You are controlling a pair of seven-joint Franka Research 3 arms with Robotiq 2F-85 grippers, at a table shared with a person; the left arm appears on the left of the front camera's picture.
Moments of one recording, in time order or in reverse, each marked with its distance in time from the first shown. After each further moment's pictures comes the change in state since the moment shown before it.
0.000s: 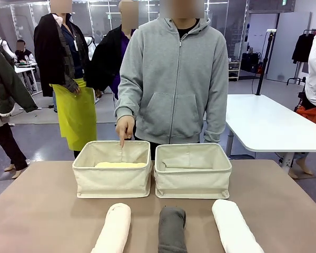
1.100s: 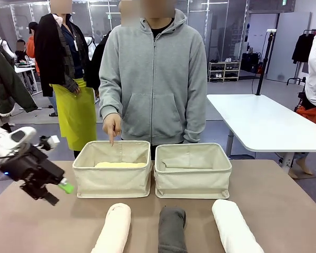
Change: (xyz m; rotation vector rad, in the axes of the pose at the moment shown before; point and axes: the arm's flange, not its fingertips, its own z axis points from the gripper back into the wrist) left arm 0.097 -0.108 -0.192 0.395 0.256 0.093; right arm 0.000 0.000 0.000 0.000 0.001 -0.001
